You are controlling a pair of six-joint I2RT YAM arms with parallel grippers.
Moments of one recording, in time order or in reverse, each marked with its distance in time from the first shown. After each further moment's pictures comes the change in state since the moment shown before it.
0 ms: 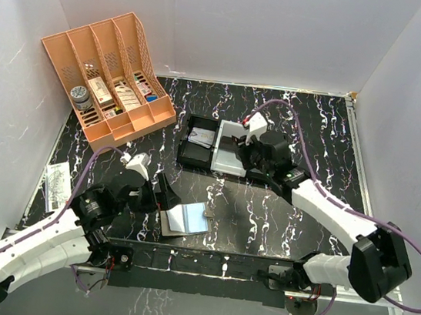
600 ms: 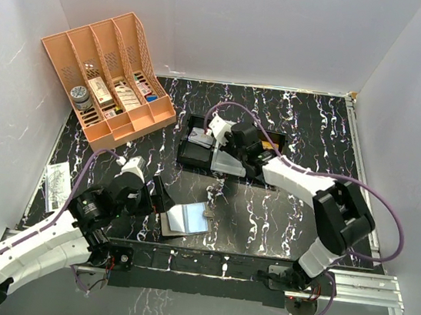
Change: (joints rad) left arm 0.000 -0.035 0.000 -0.130 -0.059 -0.015; right arm 0.051 0.352 0.184 -0.017 0.211 -0.675
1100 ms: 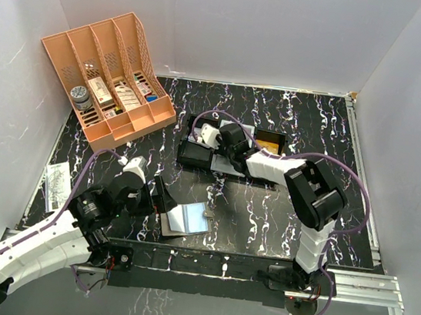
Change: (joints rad) left arm 0.000 0.005 0.000 0.014 0.035 -0.011; right arm 0.000 0.269 0.105 0.066 0.081 -0.187
